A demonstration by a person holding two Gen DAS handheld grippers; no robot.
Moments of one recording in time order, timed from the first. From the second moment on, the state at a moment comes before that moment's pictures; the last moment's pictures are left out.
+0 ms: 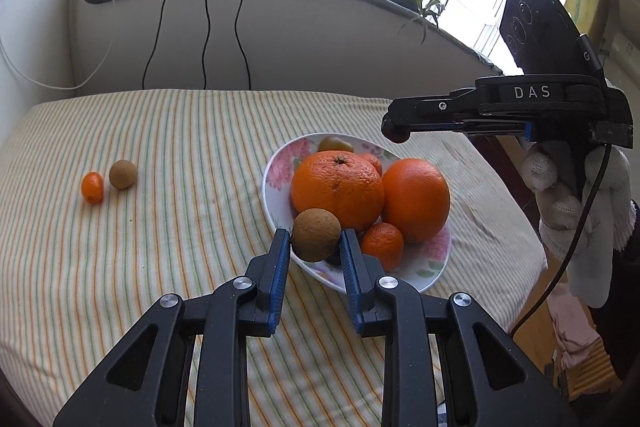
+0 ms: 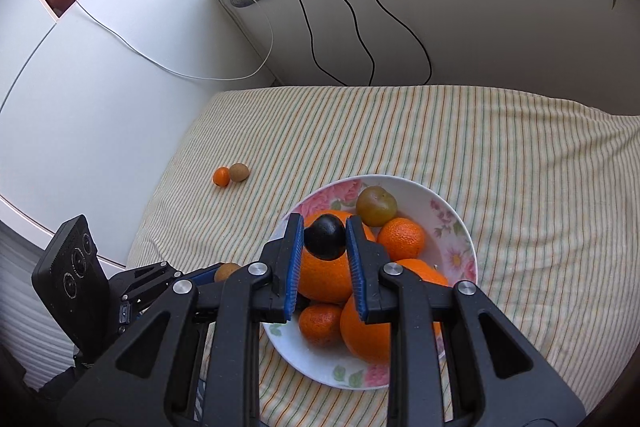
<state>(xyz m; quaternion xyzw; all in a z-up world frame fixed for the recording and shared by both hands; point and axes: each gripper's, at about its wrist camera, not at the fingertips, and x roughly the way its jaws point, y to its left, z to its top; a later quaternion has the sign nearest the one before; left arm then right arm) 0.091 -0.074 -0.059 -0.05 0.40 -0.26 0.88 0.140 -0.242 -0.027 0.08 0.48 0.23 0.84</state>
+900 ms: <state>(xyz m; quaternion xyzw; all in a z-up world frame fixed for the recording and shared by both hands) 0.104 -0.084 -0.067 -0.05 0.41 -0.25 0.87 0.158 -0.295 -0.064 0.11 0.51 0.17 0.84</state>
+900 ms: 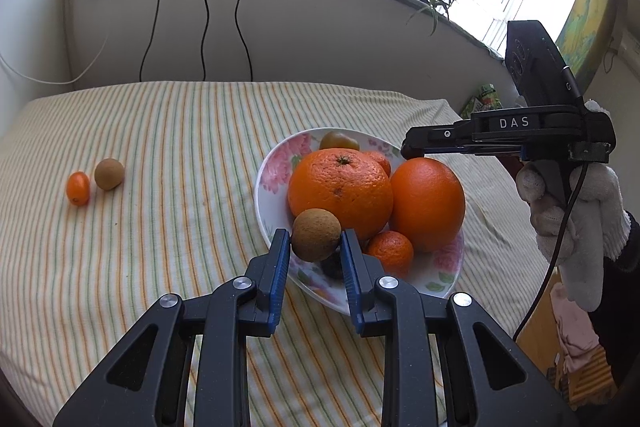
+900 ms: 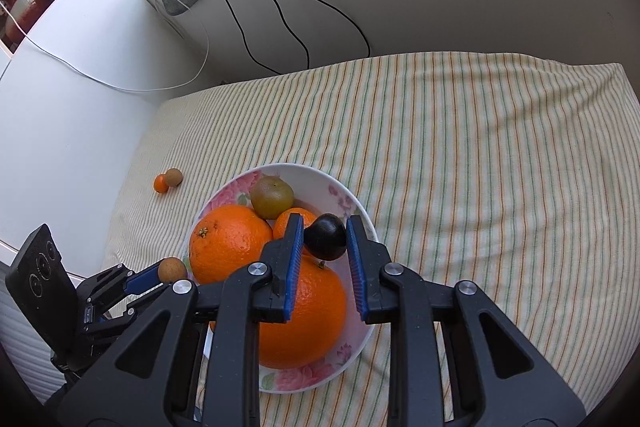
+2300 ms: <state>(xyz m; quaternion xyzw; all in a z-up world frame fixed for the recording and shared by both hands) 0.099 -0.069 -0.063 -0.05 0.40 -0.23 0.88 0.147 -0.260 -0.044 0.06 0.47 0.18 0.86</state>
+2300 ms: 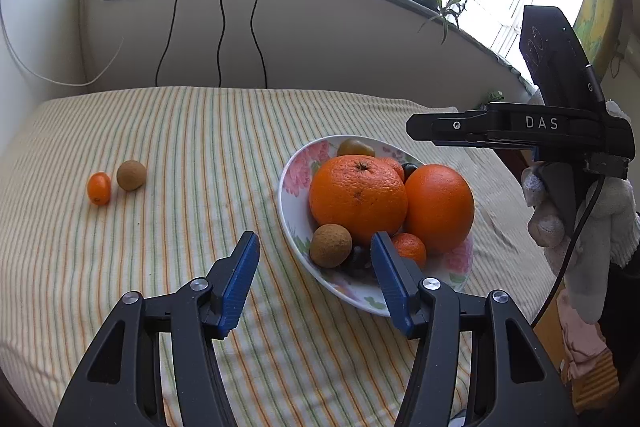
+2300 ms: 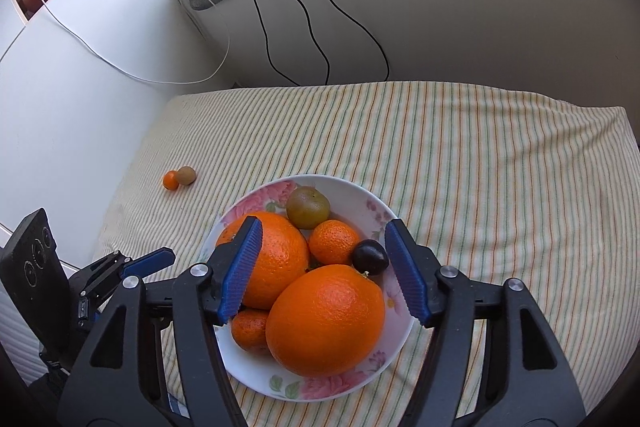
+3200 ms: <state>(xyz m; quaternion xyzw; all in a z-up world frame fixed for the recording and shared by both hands) 0.119 0.018 -0.072 -0.08 0.40 -0.16 0.90 0.170 -0.170 -0.035 0.02 0.48 0.24 0.84</state>
